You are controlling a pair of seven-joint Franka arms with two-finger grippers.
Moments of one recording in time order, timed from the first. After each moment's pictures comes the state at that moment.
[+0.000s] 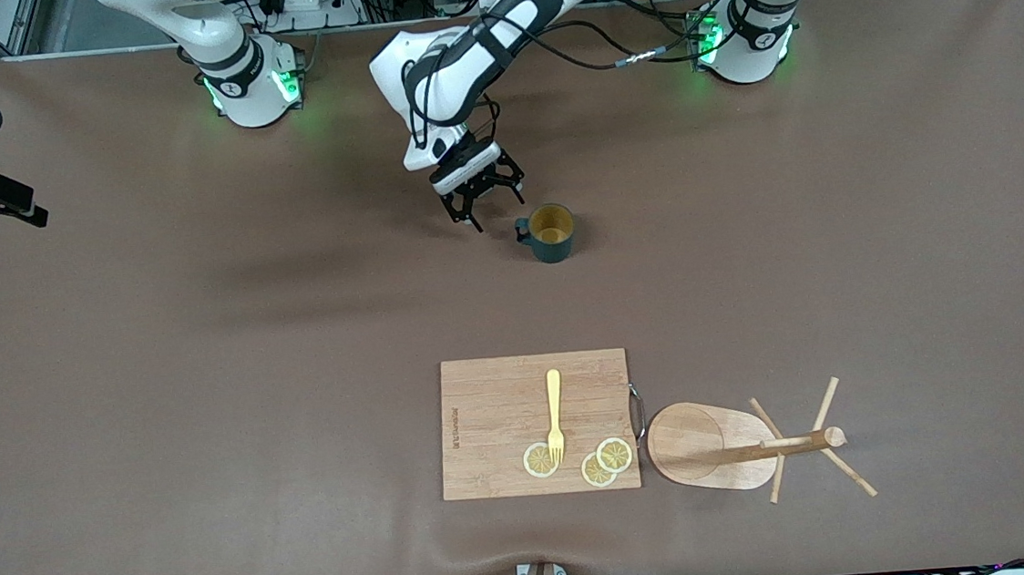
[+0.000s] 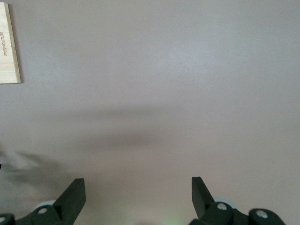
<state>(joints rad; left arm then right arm) -0.96 0.81 -0.33 -1.52 0.94 1.79 -2.07 0.02 -0.08 -0.14 -1.67 0.03 1.54 -0.08</state>
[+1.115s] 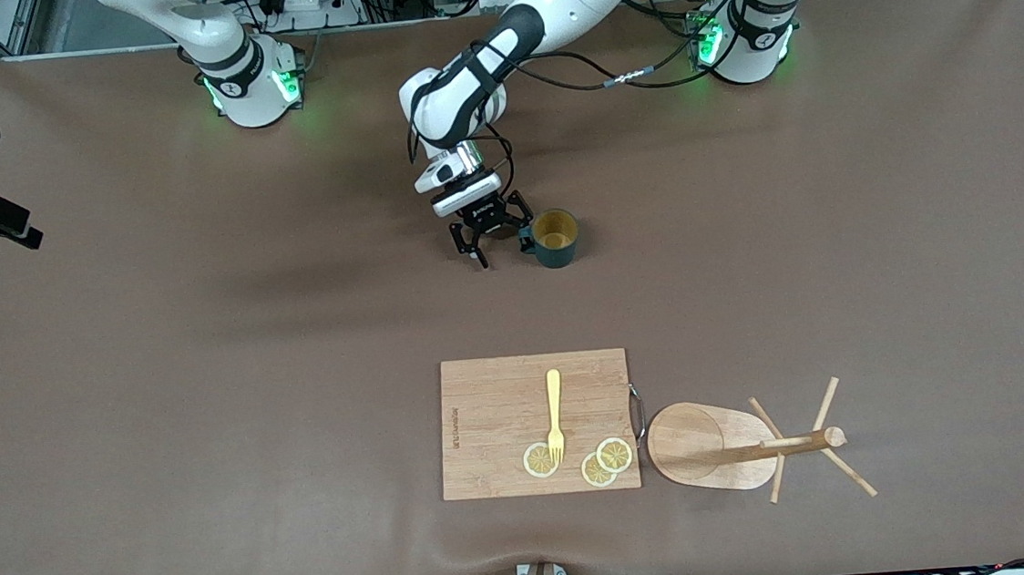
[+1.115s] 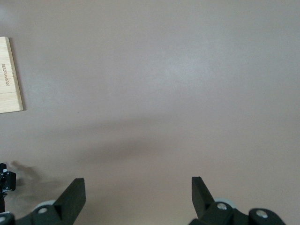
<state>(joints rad) -0.96 0.92 -0.30 -1.52 1.30 1.84 -2.08 0.02 -0.04 -0.11 -1.61 0.02 1.57 0.03</state>
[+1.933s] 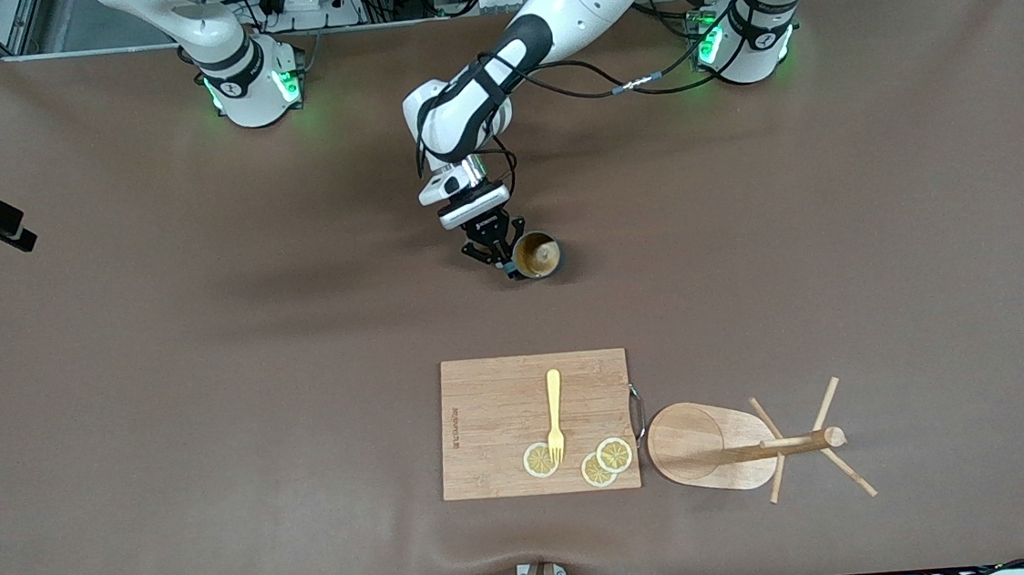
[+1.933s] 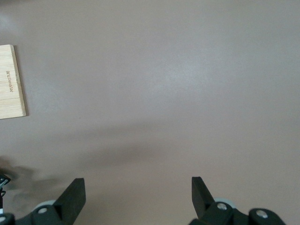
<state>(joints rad) -0.93 0.92 -0.28 -1.50 1.30 1.88 -2.16 0.02 -0.04 -0.10 -1.59 0.02 1.59 0.03</state>
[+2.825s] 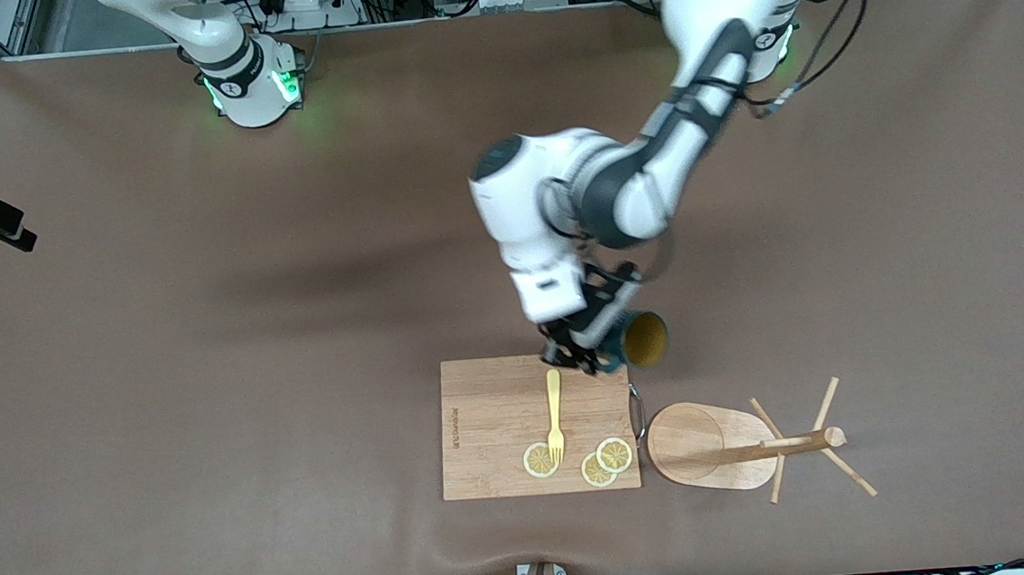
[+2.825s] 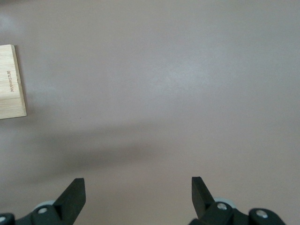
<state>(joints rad) -0.45 0.74 -0.30 -1.24 0.84 2.11 -2.02 0.02 -0.04 -0.10 -1.59 0.02 1.58 0.04</state>
